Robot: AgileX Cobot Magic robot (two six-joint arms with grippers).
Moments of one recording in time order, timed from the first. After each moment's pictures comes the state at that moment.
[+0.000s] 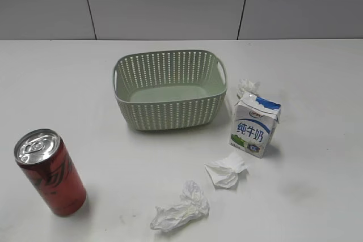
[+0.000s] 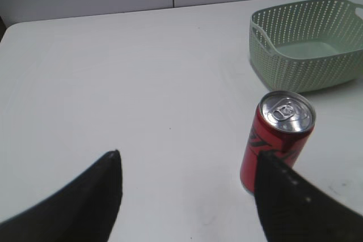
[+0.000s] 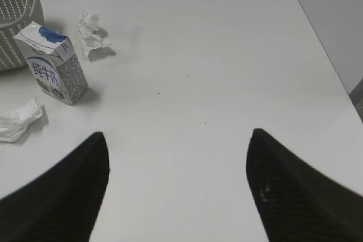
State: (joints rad) left arm -0.16 0.01 -0.51 -0.13 1.03 0.08; right arm -0.02 -0.01 -0.50 0.09 1.04 -0.02
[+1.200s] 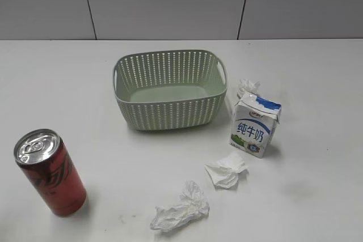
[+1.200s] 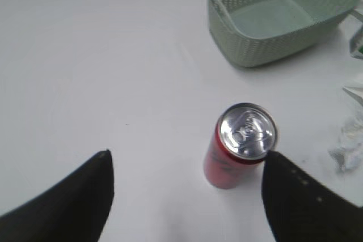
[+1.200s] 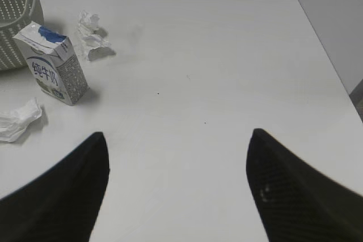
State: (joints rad) left arm -0.16 0.58 -0.70 -0.33 0.95 0.31; right arm -0.02 -0.01 -0.50 0.09 1.04 -0.02
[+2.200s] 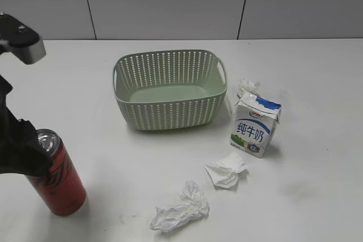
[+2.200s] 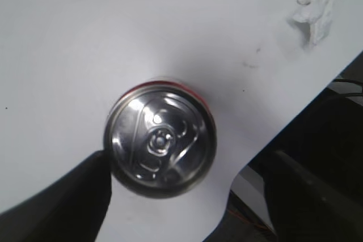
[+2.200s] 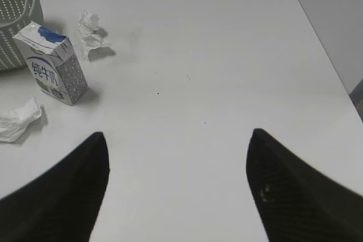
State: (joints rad) left arm -0.49 1.26 -0.86 -0.25 1.00 0.40; right arm -0.02 -0.01 -0.50 0.09 1.04 -0.02
